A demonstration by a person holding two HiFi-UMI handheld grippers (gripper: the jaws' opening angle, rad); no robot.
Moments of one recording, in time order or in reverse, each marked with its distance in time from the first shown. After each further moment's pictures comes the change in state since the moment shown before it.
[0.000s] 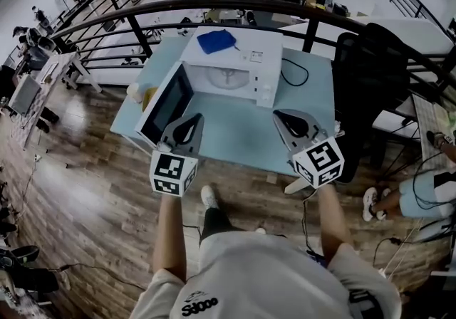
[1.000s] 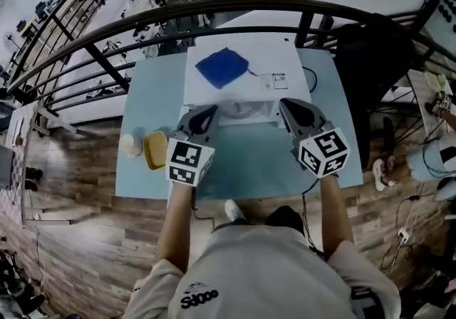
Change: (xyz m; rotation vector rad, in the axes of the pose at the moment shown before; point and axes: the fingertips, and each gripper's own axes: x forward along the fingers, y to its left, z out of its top) left arm 0.206 0.195 -0.058 0.009 0.018 -0.336; right arm 0.244 -0.095 -0.013 0.201 0.075 -0.324
